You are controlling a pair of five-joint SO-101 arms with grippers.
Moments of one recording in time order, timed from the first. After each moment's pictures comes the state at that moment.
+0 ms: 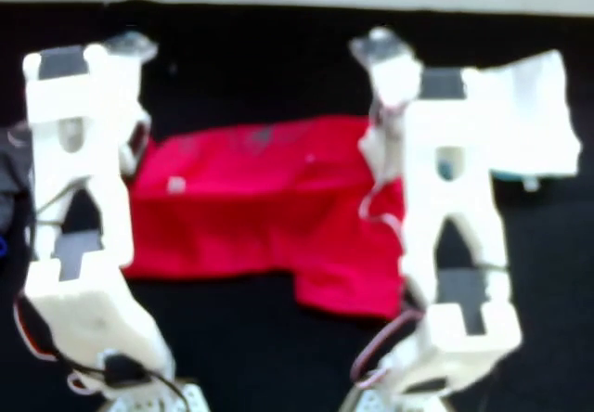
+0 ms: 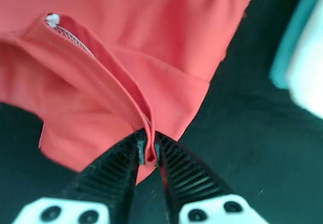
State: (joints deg) left arm -17.5 19.8 -19.7 100.6 -21.8; right arm -8.2 4.5 -9.9 94.2 21.8
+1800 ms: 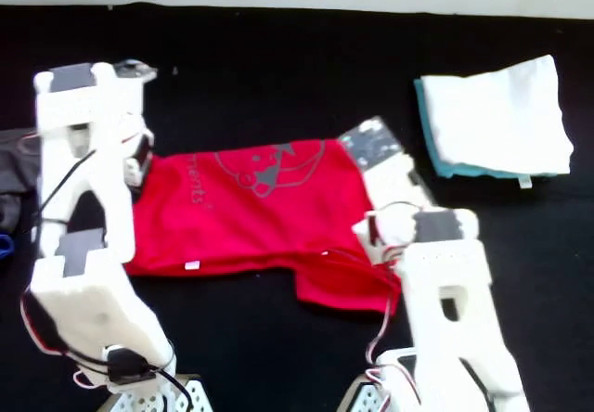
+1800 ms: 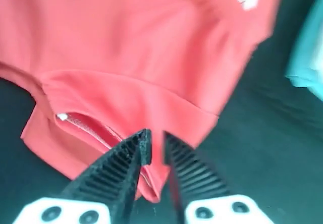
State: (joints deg) left arm -17.6 21.6 -16.2 98.2 -17.8; right arm -12.0 -37.5 48.7 62.1 26.0
